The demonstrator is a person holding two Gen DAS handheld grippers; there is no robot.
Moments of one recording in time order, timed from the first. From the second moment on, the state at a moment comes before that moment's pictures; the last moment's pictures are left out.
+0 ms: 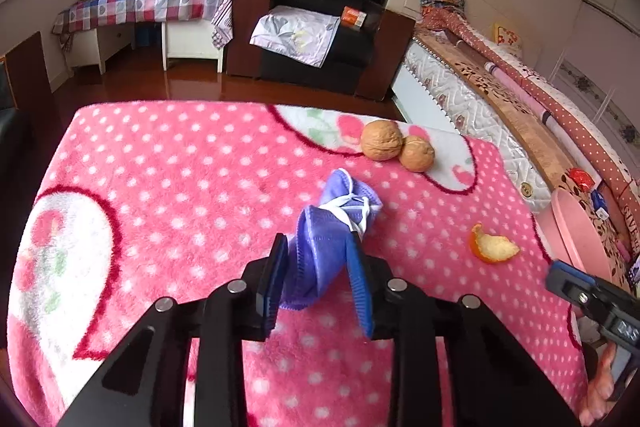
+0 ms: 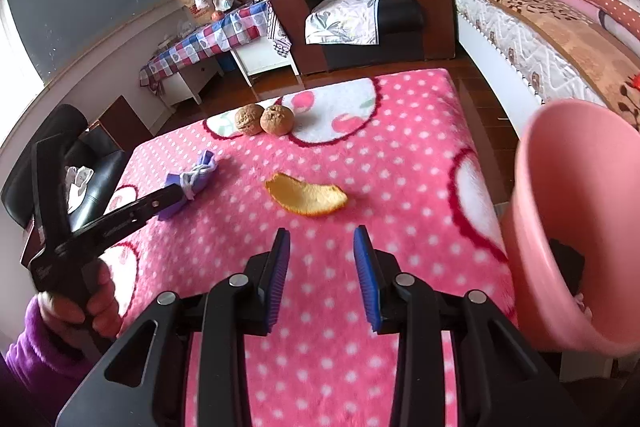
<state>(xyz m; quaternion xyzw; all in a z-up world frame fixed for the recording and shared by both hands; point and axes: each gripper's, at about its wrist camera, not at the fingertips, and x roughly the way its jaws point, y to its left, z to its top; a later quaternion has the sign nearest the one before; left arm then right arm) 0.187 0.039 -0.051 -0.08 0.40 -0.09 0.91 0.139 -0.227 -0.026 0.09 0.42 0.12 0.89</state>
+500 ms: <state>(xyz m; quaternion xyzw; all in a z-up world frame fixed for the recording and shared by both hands) 0.174 0.038 -0.050 -0.10 0.39 -0.10 0.91 0.179 -0.221 -0.043 0.10 0.44 0.09 0.89</state>
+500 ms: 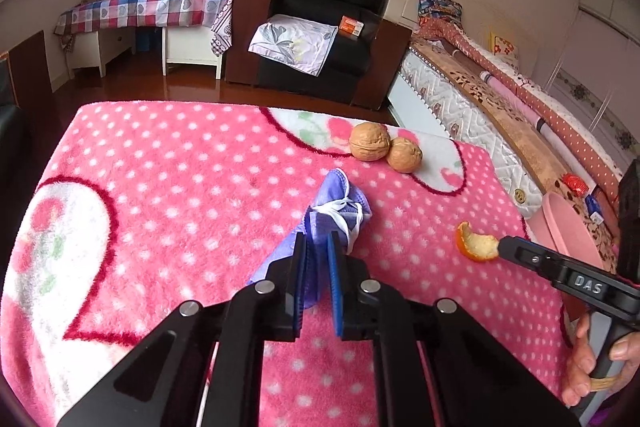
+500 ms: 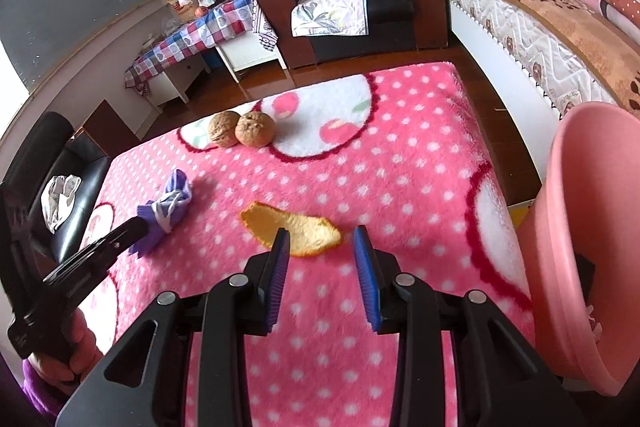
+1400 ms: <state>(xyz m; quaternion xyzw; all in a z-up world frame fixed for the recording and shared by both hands) 0.176 0.052 -0.055 -0.15 0.39 -0.10 0.90 0.178 -0.208 -0.055 0.07 0.42 0.05 0.90</state>
